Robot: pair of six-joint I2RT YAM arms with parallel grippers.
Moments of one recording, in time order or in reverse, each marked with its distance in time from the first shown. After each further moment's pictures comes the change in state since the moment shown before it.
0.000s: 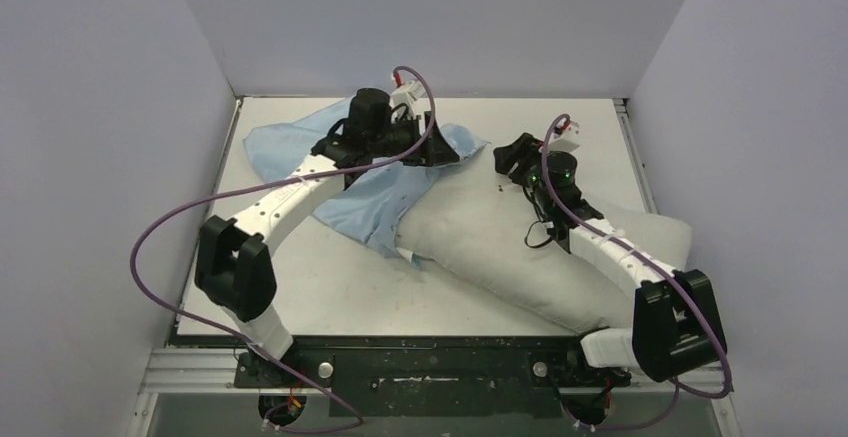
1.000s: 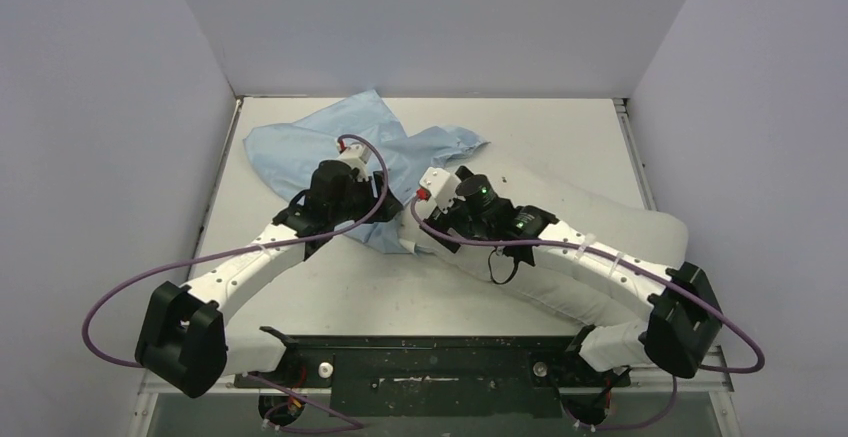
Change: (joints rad) left arm 0.051 -0.460 -0.640 0.029 -0.433 0.072; right arm 0.505 -0.027 0.259 -0.709 0.016 -0.935
